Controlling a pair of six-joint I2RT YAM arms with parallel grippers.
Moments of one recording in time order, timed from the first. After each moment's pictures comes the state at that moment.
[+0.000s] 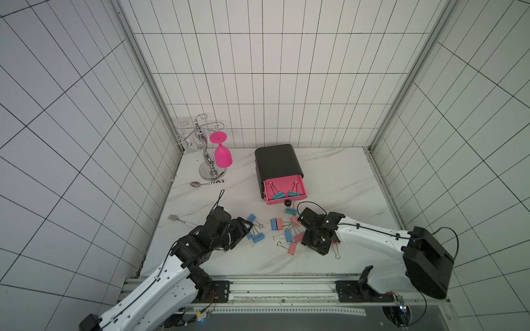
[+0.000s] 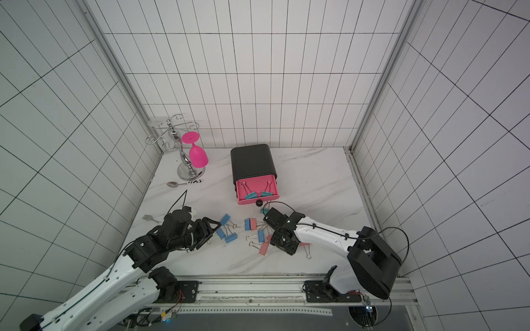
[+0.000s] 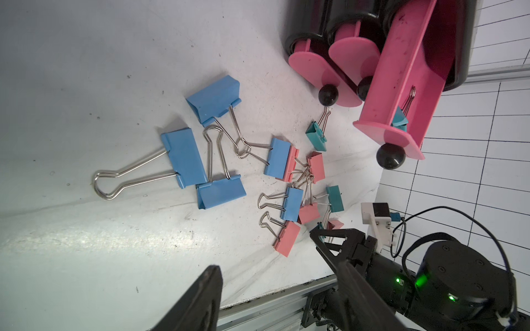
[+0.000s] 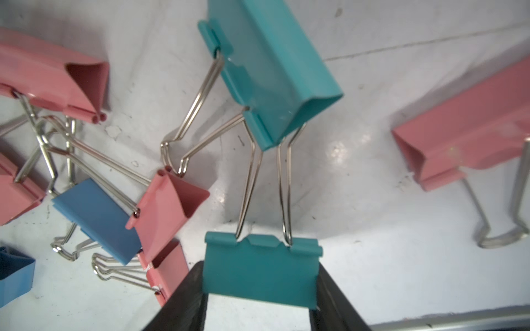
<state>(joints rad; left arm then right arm) -0.63 0.68 0.58 -0.64 0.15 -1.25 0.97 1.39 0.78 -0.81 0.00 1.32</state>
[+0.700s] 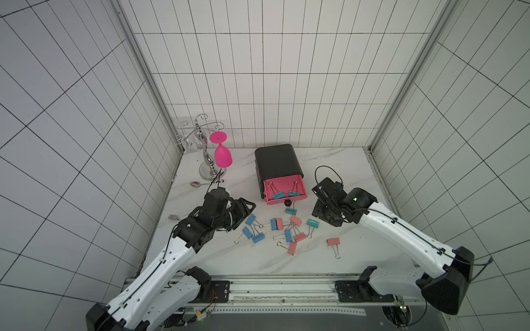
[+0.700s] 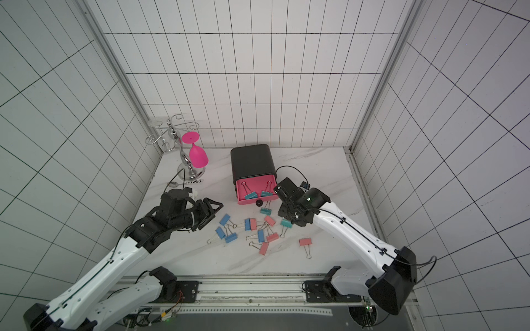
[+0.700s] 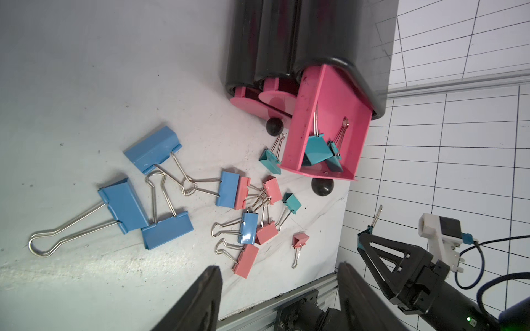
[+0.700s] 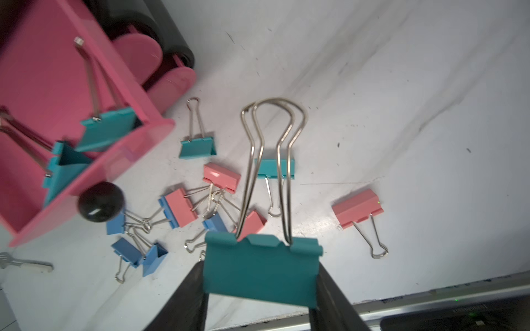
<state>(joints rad) -0.49 0.89 0.82 -0.59 0.27 -1.14 0.83 1.30 1.25 -1.13 0.20 1.07</state>
